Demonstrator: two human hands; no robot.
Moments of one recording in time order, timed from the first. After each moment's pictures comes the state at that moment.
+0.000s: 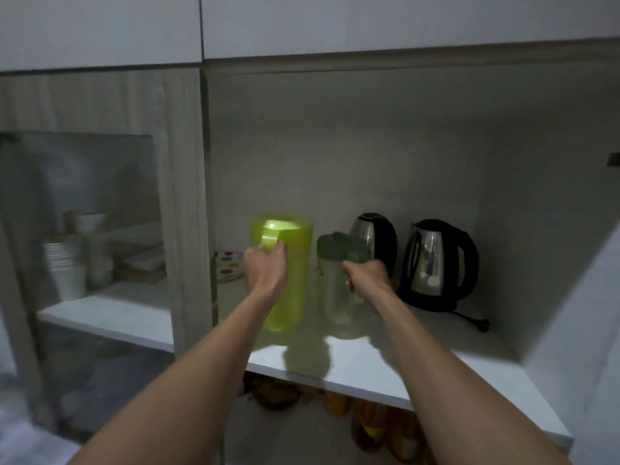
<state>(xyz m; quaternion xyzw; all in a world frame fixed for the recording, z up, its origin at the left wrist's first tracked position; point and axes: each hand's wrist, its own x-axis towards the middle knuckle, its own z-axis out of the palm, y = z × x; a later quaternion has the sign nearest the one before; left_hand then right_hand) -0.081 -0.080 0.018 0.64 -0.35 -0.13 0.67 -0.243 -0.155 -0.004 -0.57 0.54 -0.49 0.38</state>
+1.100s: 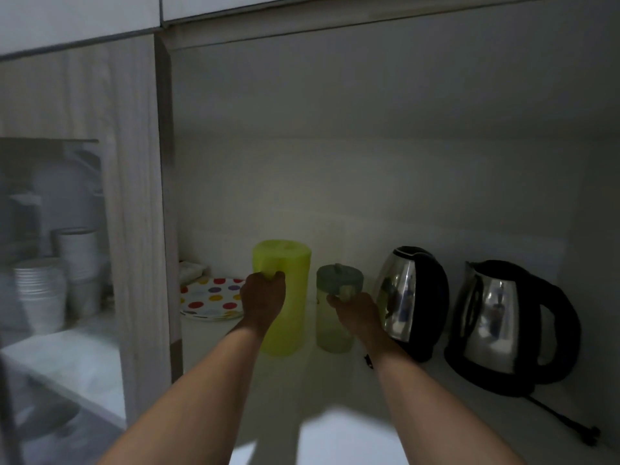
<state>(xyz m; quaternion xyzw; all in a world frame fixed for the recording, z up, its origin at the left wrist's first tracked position) -0.013 -0.245 0.006 0.74 -0.32 -0.13 0.57 -0.160 -0.340 -0.038 -0.64 0.55 -0.39 0.37</state>
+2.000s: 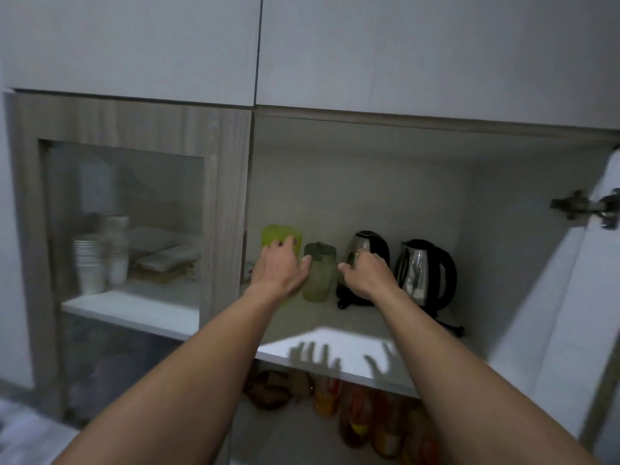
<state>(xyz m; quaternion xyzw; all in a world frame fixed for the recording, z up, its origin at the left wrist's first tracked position) -0.058 -0.025 0.050 0.70 -0.61 0.05 0.37 -0.232 -0.084 0.055 -0.73 0.61 -0.30 0.07</state>
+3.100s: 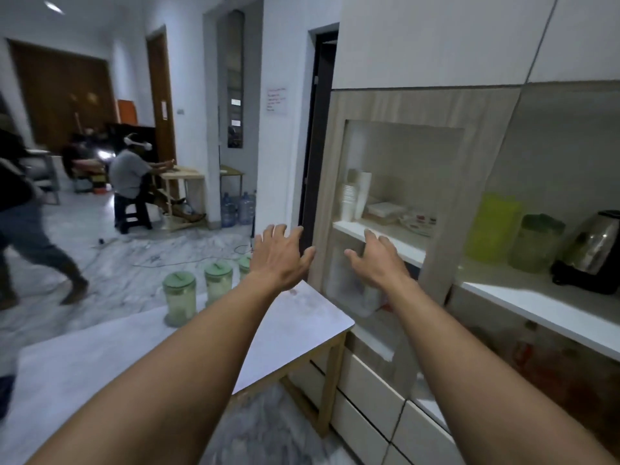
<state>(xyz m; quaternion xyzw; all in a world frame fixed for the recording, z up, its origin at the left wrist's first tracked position) 0.149 0.437 -0.031 0.87 -0.42 0.16 0.22 0.014 0.288 -0.015 -0.89 0.37 -0.21 0.15</state>
